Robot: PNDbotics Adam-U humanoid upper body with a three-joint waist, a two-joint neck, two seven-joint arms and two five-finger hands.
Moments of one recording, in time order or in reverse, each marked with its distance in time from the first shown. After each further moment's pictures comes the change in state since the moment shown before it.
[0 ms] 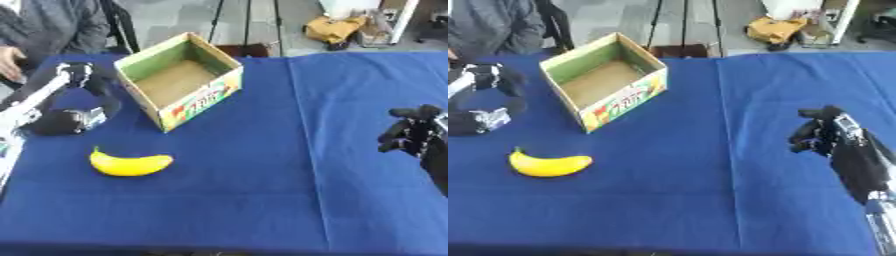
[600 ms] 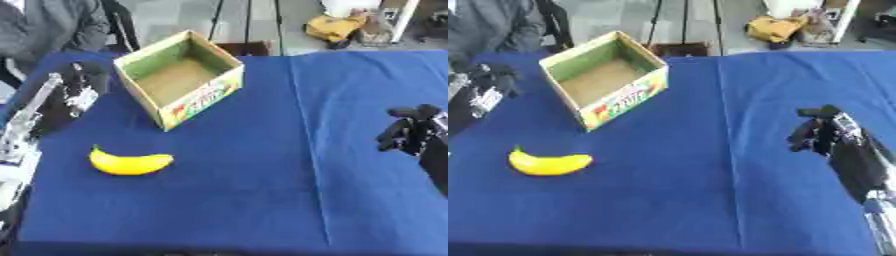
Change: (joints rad) left arm -0.009 -0.192 0.077 0.044 0.172 0.099 0.165; right arm 0.000 0.000 0.000 0.000 0.000 -0.003 -0.003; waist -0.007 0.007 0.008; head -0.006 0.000
